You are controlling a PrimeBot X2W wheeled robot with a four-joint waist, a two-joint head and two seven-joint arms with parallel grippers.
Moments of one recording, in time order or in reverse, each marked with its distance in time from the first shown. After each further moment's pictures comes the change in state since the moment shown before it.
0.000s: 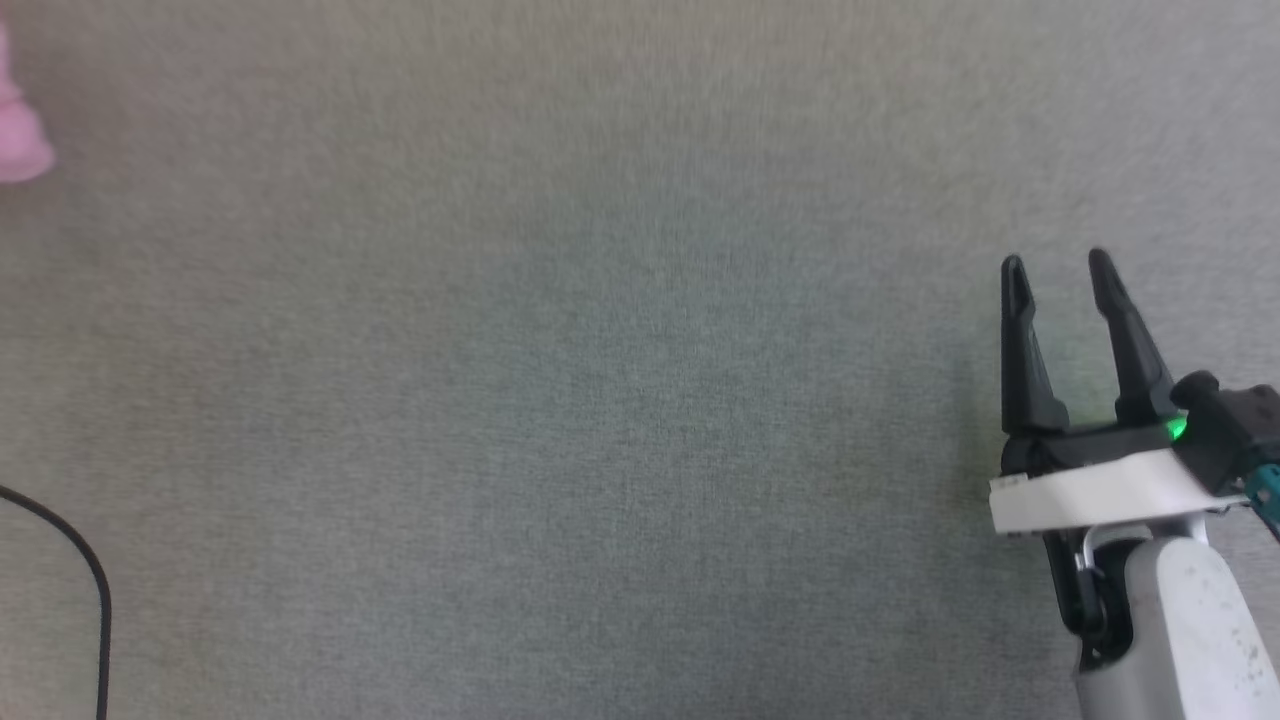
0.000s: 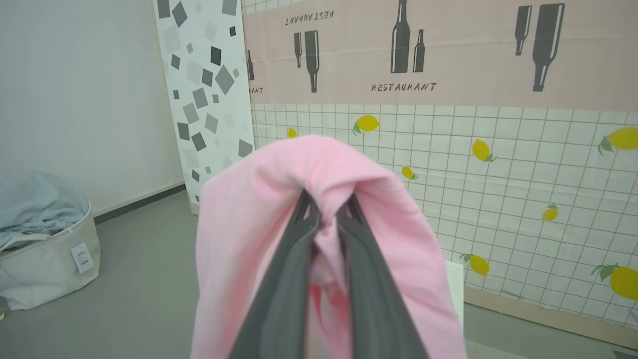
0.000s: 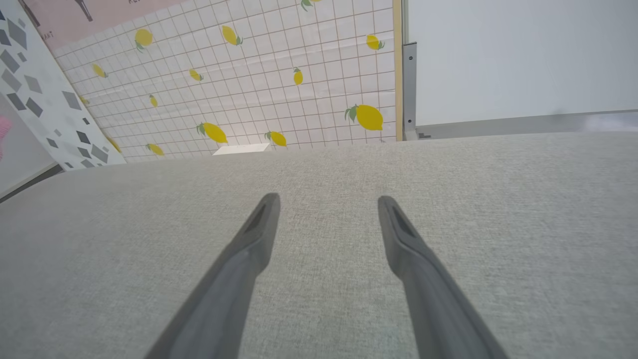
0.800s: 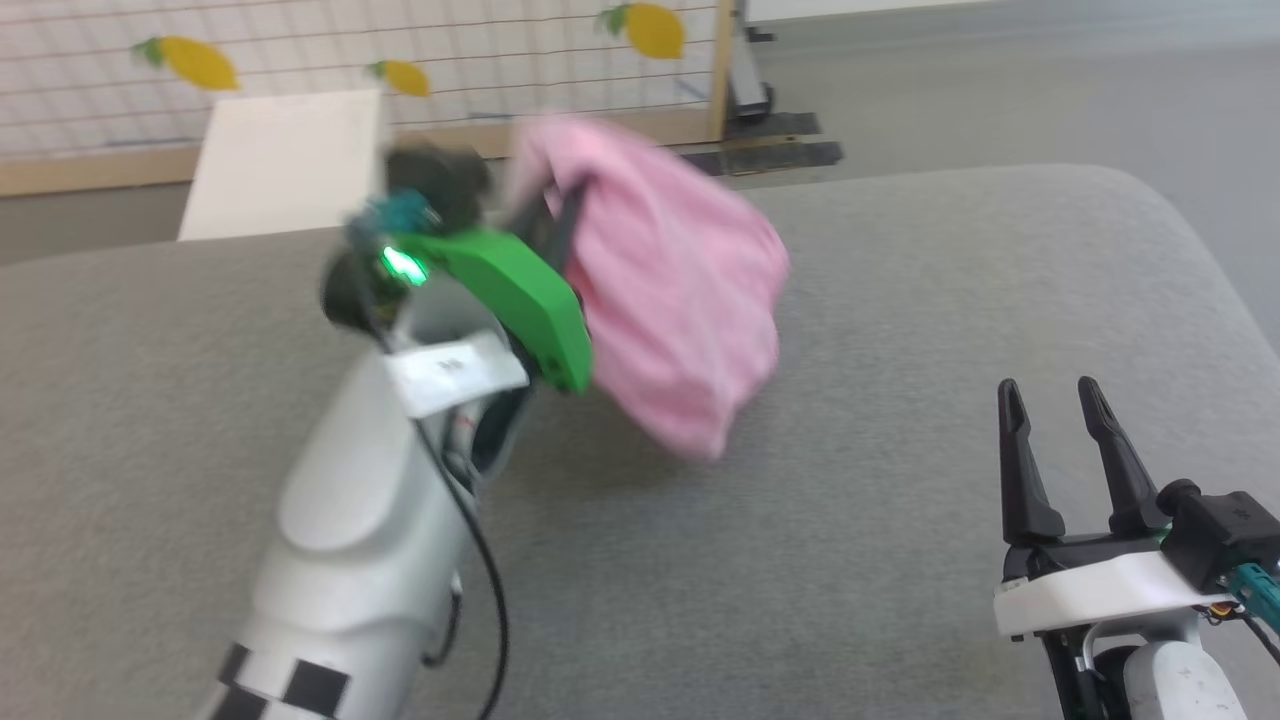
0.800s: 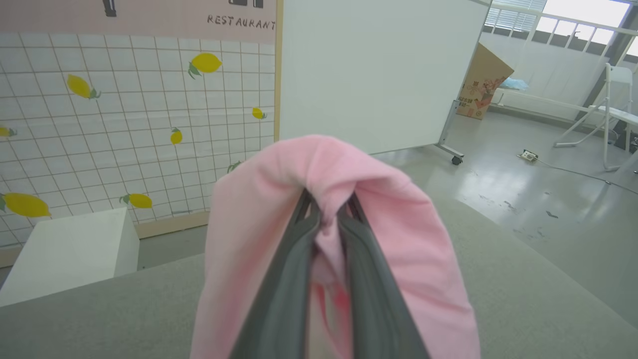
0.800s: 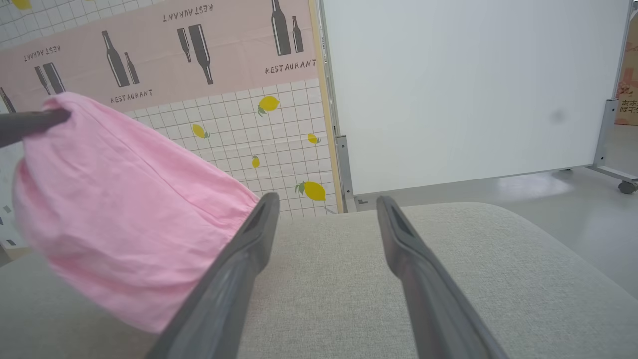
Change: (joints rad) left arm 0.036 -0.404 -0.566 0.157 -0.072 -0.215 0.236; right arm 0.172 -0.001 -0.012 0.010 0.023 0.000 0.000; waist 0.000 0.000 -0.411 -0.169
